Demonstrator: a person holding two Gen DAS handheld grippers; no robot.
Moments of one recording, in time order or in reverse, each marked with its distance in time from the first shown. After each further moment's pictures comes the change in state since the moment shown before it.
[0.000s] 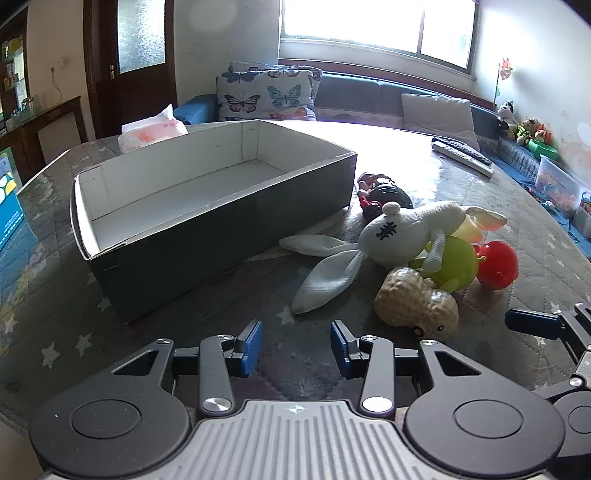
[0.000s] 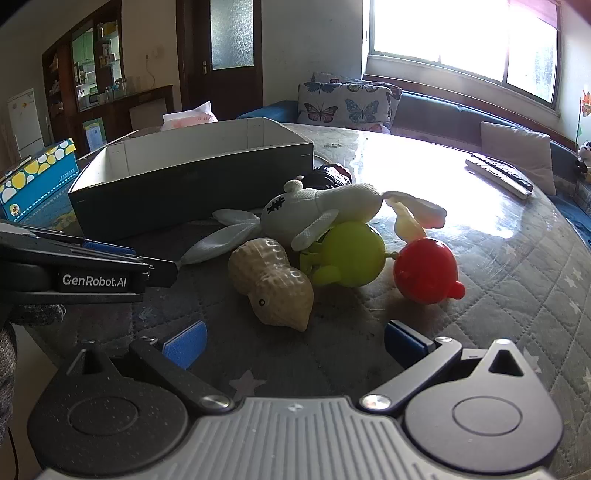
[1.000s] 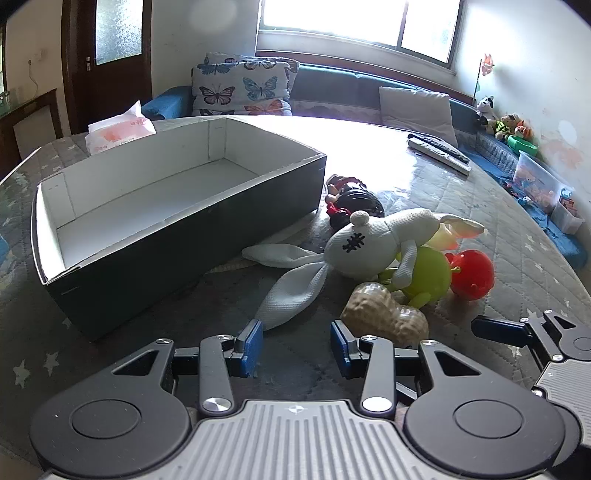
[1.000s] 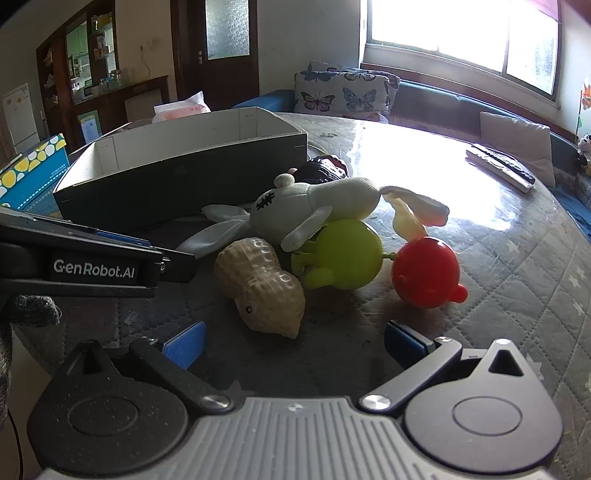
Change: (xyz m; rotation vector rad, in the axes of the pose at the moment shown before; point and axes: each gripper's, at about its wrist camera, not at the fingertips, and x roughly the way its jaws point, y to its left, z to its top) left arm 0.009 -0.008 0.017 0.008 0.031 -0.087; right arm 0.014 -0.006 0.009 0.007 0.041 -0.009
